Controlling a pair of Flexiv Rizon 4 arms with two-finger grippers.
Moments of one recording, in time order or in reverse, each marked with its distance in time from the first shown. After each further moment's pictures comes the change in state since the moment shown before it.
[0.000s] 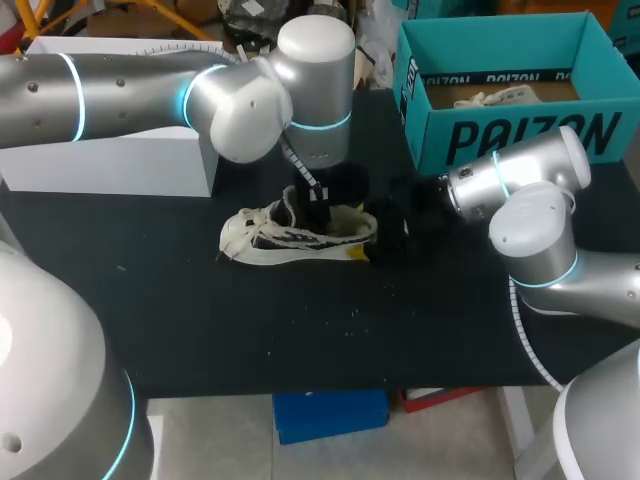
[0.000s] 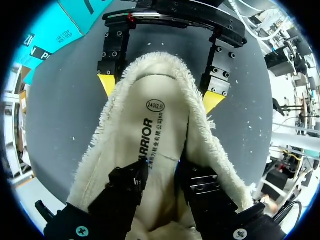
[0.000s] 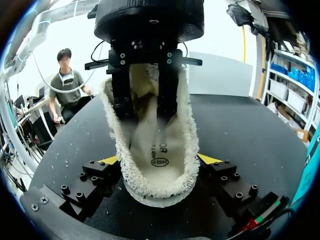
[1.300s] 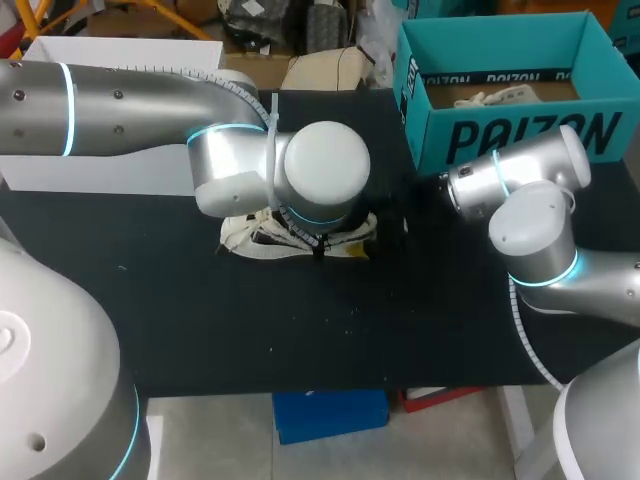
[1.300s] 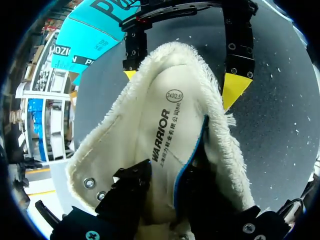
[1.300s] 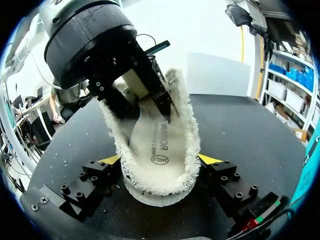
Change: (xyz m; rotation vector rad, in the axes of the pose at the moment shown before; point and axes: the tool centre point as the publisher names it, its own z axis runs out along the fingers) left arm -0.026 0.004 -0.002 0.028 -0.548 -0.052; right arm -0.003 0.000 0.000 0.000 -0.004 0.001
